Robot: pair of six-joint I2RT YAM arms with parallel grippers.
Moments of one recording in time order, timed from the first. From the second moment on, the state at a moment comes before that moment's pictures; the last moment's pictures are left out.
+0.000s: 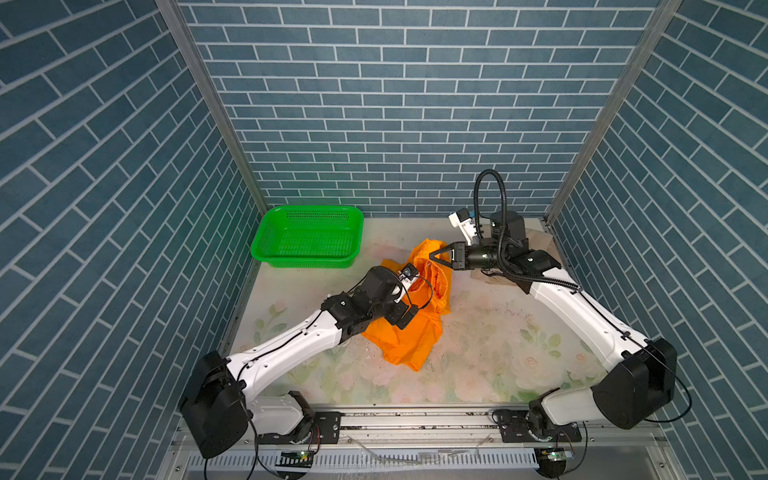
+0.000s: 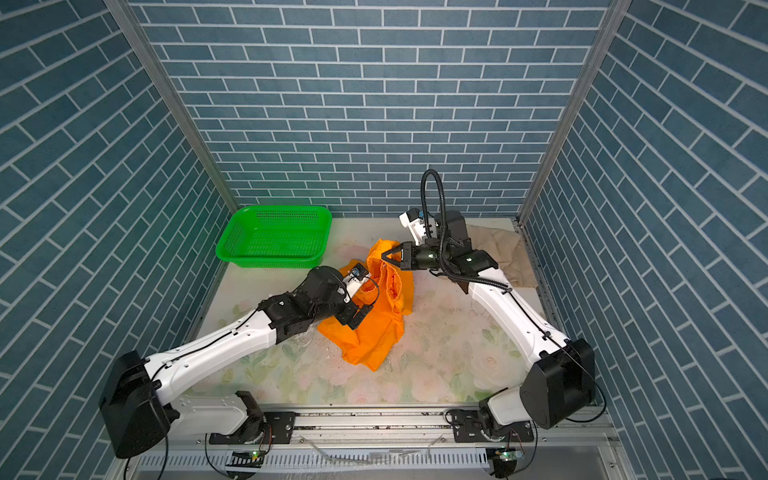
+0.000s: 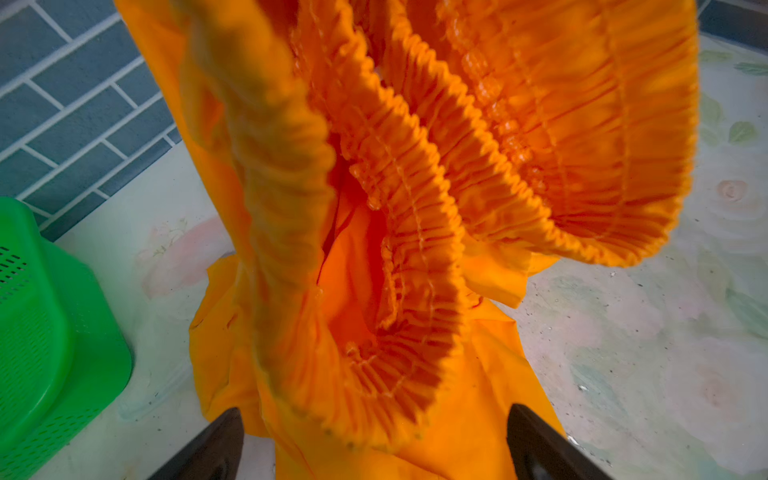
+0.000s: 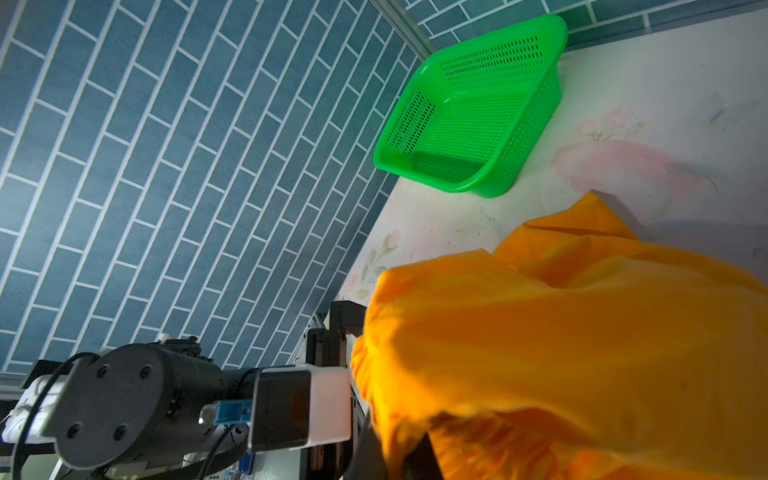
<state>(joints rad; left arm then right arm) -0.79 1.31 0.96 -0.34 -0.07 0.09 0.49 1.42 1.29 -0.36 -0.79 0.50</state>
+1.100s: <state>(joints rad) -0.66 1.46 1.45 -0.65 0.11 -0.02 0.43 1.26 1.18 -0.58 -0.37 0.23</state>
